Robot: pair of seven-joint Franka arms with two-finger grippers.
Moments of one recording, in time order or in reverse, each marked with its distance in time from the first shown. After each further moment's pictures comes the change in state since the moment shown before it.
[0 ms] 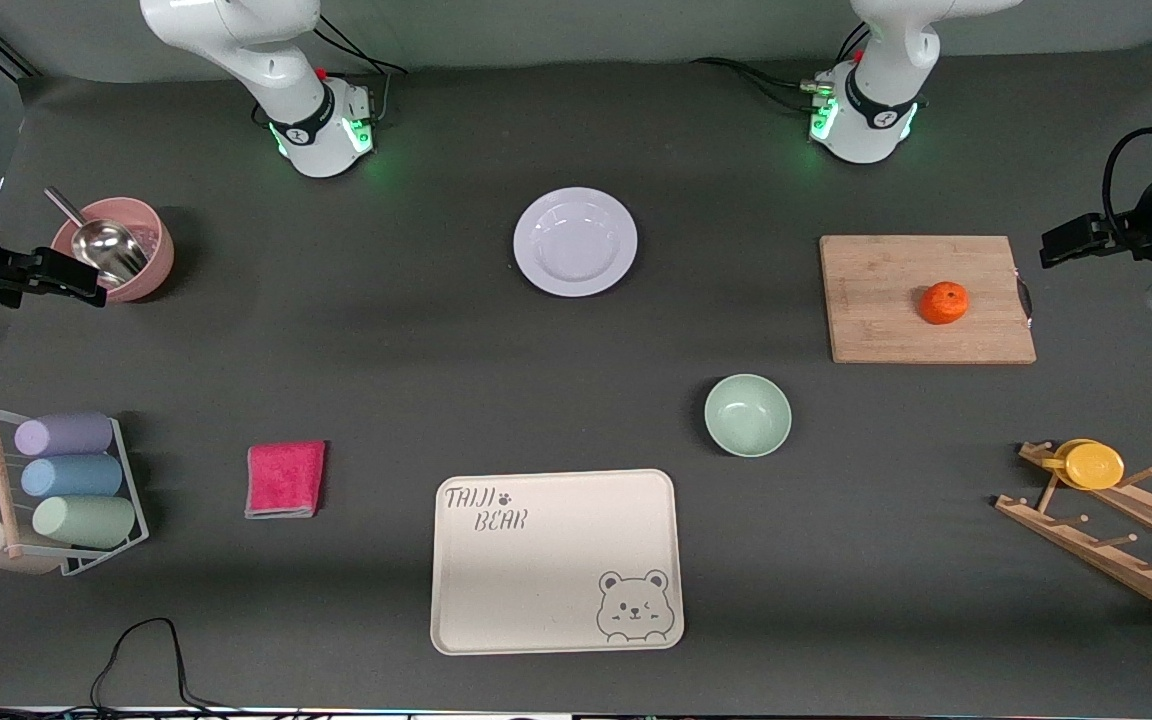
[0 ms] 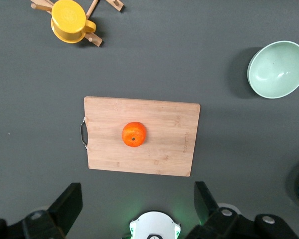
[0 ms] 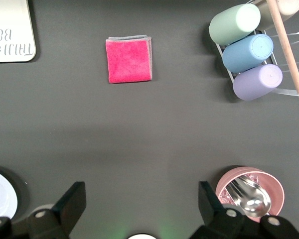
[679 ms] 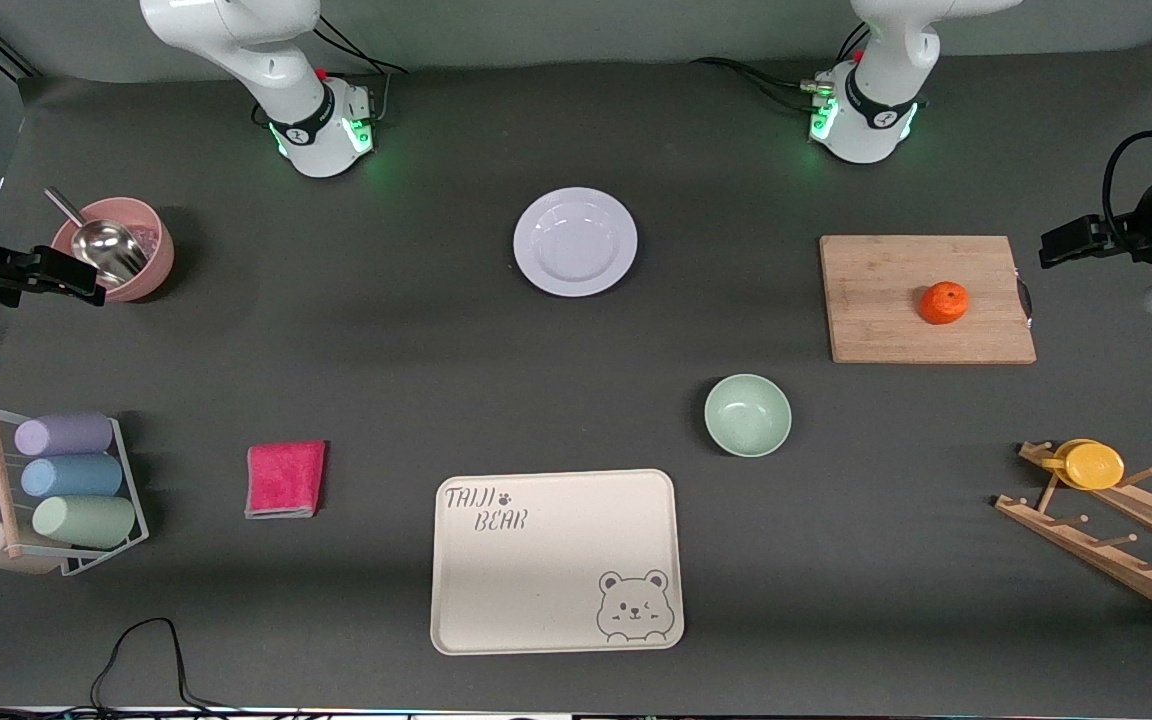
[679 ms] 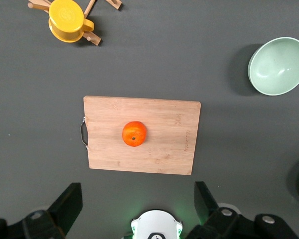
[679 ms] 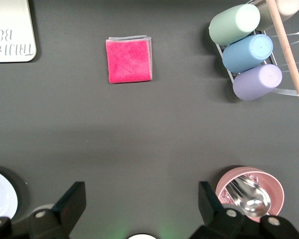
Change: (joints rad) left arm 0.000 0.010 0.002 0.004 0.000 -0.001 0.017; right arm 0.000 -0.003 0.000 -0.001 0.000 0.000 0.000
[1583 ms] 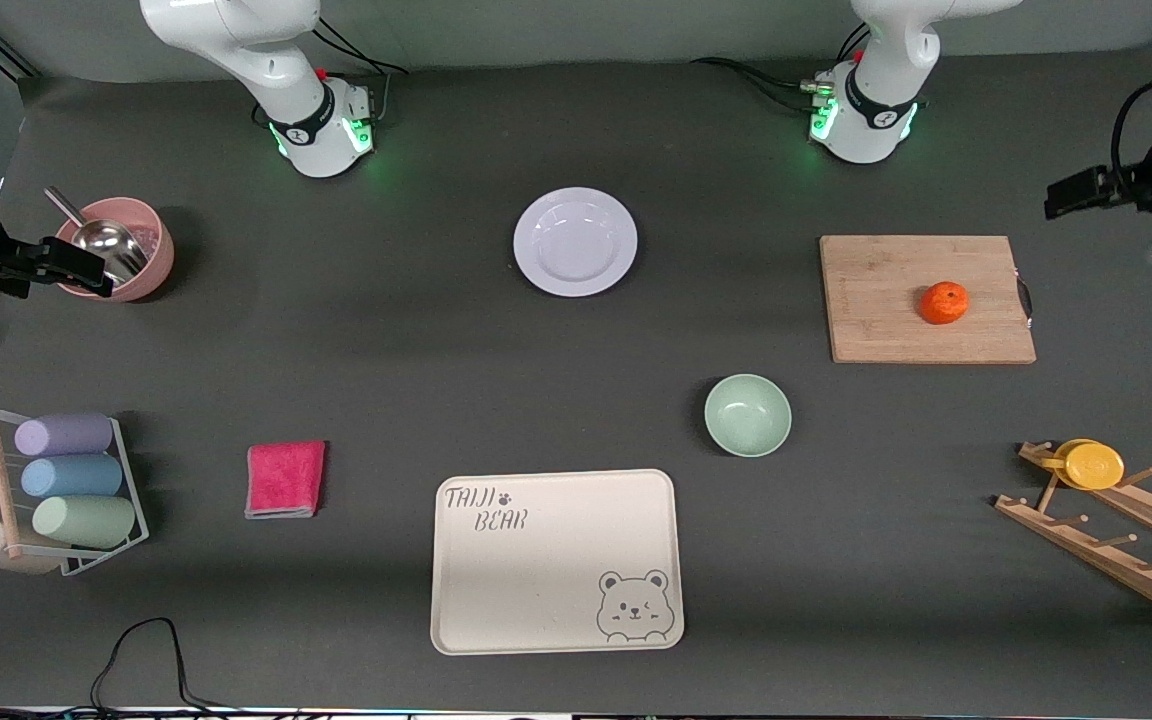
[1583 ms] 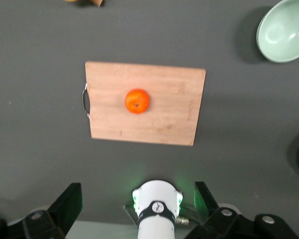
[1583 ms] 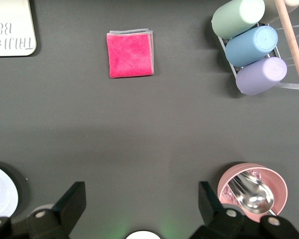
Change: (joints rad) left arm 0.000 -0.148 0.027 -0.102 0.001 -0.127 0.003; right arm 0.001 -0.039 0.002 -0.058 0.001 0.013 0.003
